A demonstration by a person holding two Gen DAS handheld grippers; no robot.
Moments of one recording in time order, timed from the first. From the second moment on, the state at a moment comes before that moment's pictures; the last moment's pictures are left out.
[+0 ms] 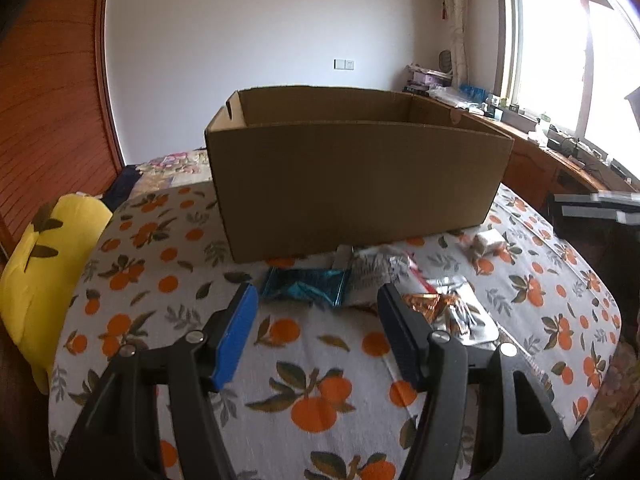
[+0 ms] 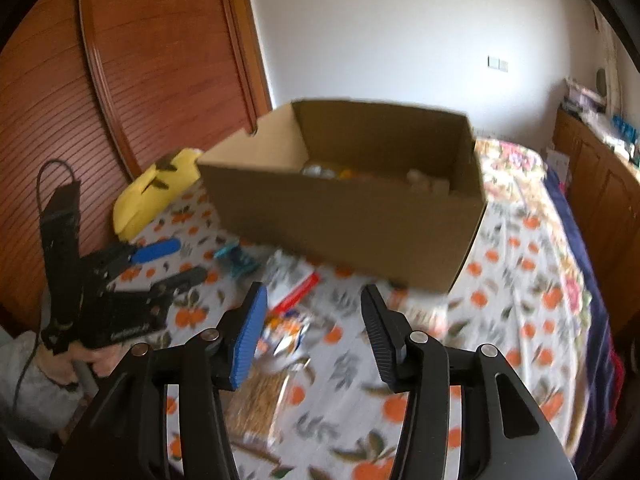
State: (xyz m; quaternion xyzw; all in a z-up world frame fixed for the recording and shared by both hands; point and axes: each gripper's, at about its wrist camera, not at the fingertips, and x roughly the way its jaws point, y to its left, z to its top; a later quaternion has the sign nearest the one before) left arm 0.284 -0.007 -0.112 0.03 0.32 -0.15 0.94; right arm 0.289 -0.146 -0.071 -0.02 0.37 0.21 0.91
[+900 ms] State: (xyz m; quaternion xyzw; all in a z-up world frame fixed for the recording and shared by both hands) left arm 0.234 0.001 -0.117 0.01 0.33 -0.12 0.94; right arm 0.251 -0.103 -0.161 -0.02 0.42 0.19 0.89
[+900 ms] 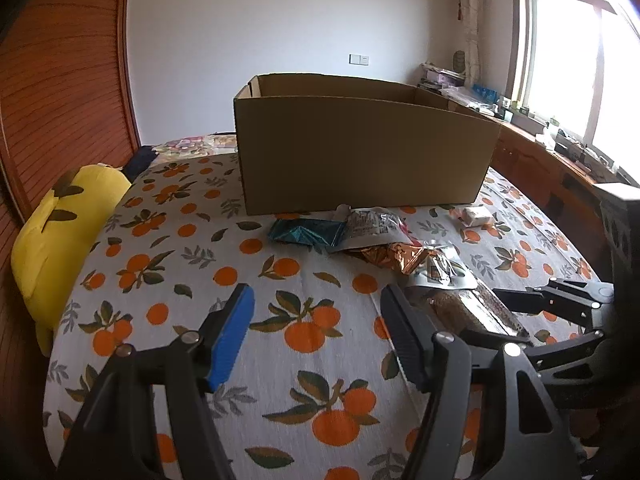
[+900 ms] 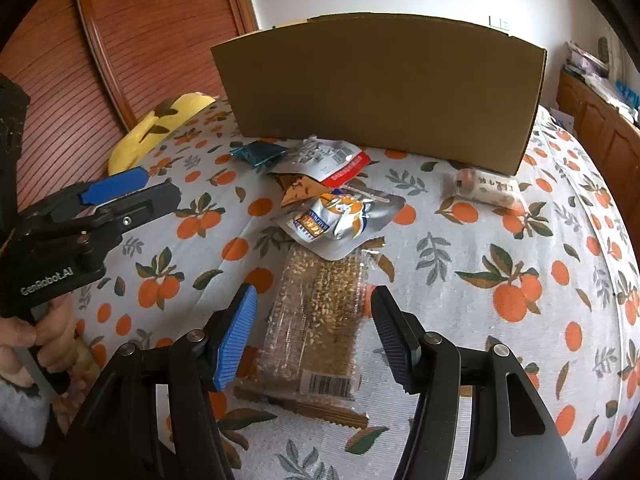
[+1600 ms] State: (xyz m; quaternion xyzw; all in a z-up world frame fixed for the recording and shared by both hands) left arm 0.245 -0.061 -0.112 0.02 0.35 -0.16 0.92; right arm 0.224 -0.153 -0.147 -0.02 0.41 0.20 0.89
